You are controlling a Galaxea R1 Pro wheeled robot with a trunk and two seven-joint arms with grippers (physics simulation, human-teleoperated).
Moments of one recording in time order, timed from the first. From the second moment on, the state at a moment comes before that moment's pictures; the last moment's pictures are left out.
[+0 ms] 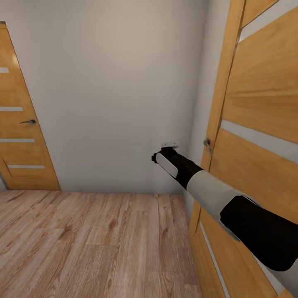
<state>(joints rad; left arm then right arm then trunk) 0.00 0.02 0.01 -0.08 0.00 -0.01 0.02 -1.35 0.17 0.79 -0.51 -0.90 0.55 -0.62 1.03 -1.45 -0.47</state>
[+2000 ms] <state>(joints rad) 0.00 0.02 0.01 -0.08 0.01 -0.01 0.02 -0.92 0.17 1.11 -0.51 -0.91 0.29 -0.50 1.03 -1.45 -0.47</state>
